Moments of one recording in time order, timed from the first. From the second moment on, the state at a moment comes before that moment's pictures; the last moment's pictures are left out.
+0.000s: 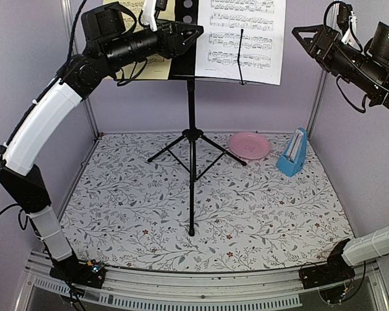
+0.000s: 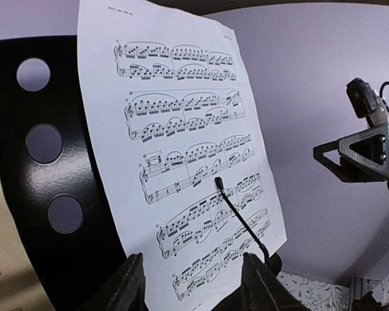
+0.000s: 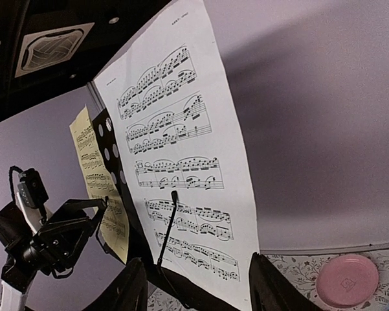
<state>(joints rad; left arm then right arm) -0.80 1.77 2.28 -0.33 0.17 -0.01 0.68 1.22 1.83 -0.45 0.14 0.44</state>
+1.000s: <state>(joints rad) -0.83 1.76 2.22 -0.33 -0.04 -0.07 0.45 1.33 1.75 -0.33 -0.13 0.49</state>
